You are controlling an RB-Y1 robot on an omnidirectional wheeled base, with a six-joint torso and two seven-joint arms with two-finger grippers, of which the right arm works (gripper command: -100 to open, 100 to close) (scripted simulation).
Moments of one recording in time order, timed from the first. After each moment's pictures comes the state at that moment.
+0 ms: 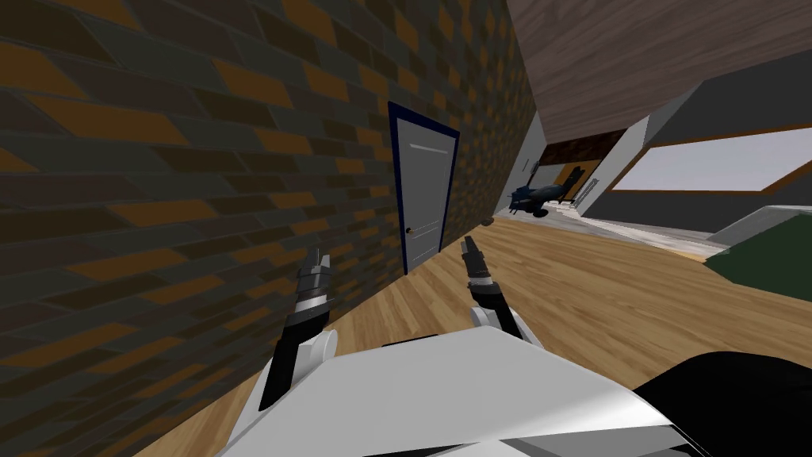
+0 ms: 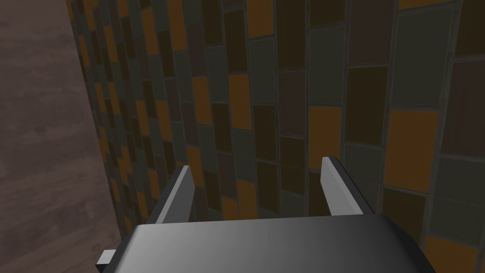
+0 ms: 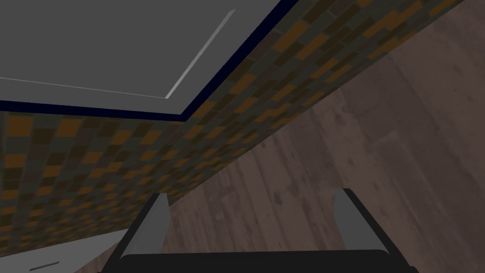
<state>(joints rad) 0.45 -0.09 -0.03 -2.09 0.02 -0.60 0.25</state>
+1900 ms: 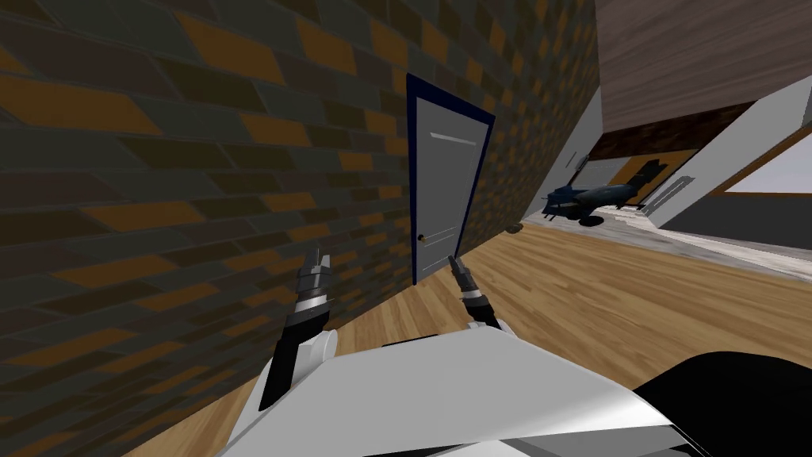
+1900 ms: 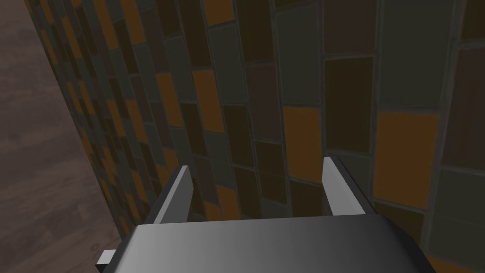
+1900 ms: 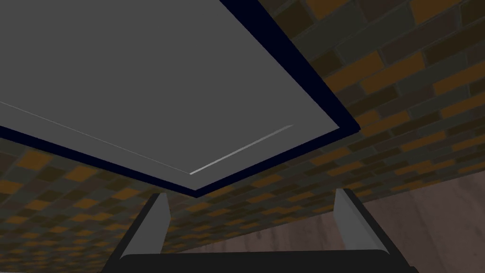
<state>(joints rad) 0.45 -0.11 0.02 -1.80 0.08 -0.68 0.59</state>
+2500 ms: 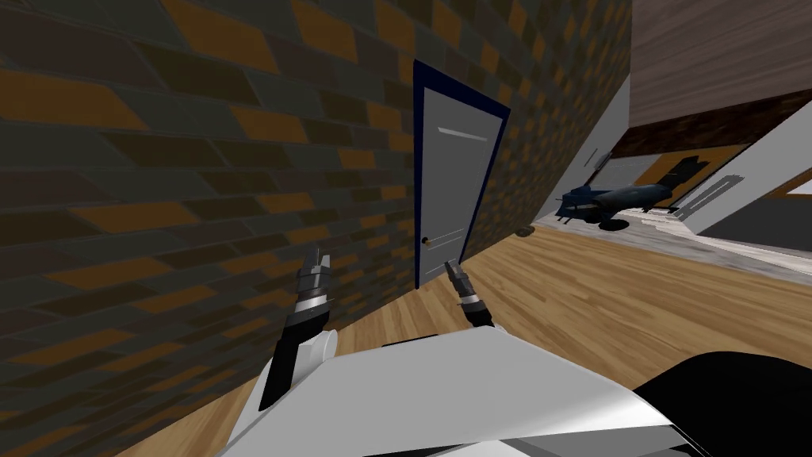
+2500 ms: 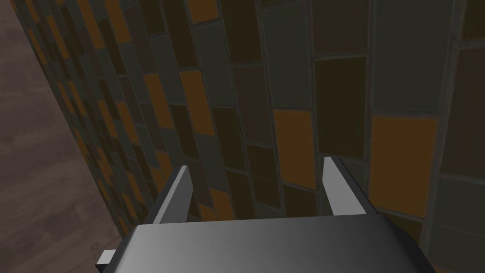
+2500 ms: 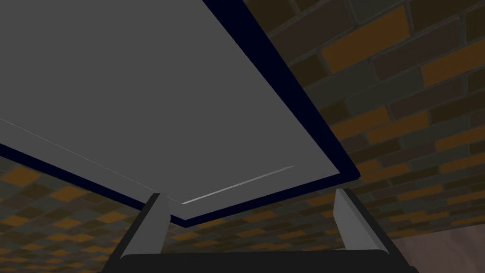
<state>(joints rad) 0.46 -0.11 0.03 -1.71 0.10 -0.70 0.71</state>
